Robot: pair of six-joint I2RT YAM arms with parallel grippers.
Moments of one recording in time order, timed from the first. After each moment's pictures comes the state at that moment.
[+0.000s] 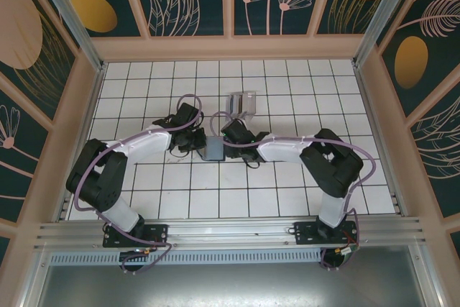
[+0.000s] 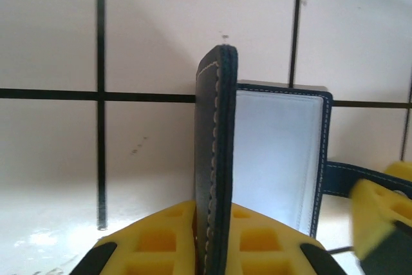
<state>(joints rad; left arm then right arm) -0.53 1.63 0.95 -0.42 0.08 -0.68 0.87 1.80 0.99 -0.18 0.19 0.59</state>
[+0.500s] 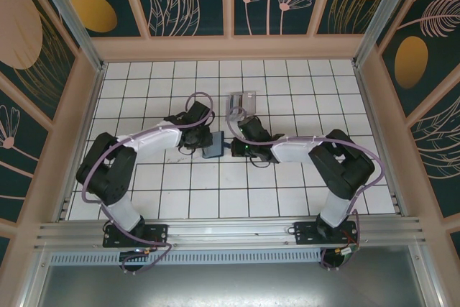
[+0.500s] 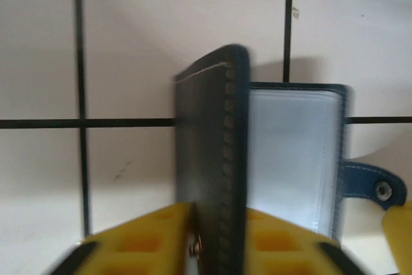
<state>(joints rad) -0.60 1.72 1.05 -0.46 -0.01 -0.68 0.76 1.74 0.85 0.05 -0.12 0.66</state>
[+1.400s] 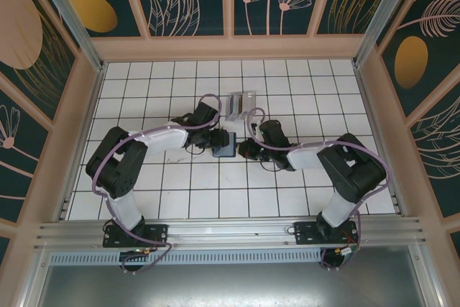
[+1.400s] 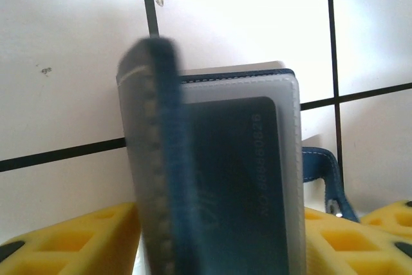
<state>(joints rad) -0.62 1.80 1.05 -0.29 0.16 -0.61 0.62 1.66 0.62 0.35 -0.40 0.76</state>
